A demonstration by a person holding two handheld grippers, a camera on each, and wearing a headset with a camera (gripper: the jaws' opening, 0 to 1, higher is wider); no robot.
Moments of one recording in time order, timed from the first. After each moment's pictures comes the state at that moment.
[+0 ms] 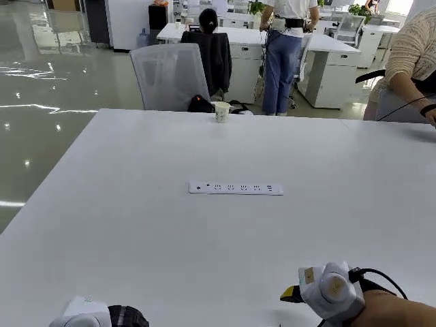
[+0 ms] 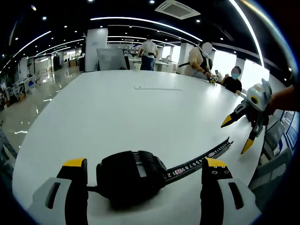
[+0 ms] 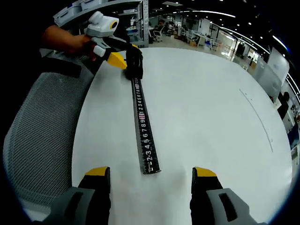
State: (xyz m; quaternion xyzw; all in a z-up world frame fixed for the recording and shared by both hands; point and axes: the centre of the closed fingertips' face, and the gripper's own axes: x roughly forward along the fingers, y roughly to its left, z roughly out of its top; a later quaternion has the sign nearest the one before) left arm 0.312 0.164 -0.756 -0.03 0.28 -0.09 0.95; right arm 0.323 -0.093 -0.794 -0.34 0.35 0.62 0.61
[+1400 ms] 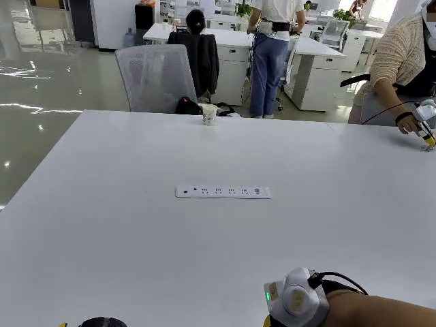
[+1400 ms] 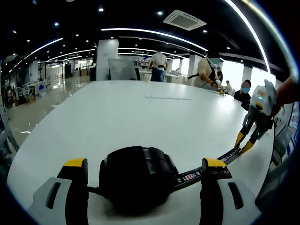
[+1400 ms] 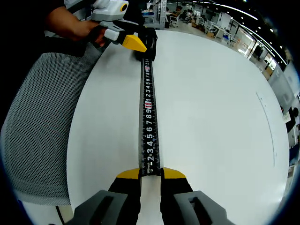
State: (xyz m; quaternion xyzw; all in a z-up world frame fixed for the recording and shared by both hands) left arm 0.318 0.173 -0.765 -0.04 0.23 -0.04 0.97; right arm 0.323 -0.092 -0.810 -0.42 0.38 0.62 0.54
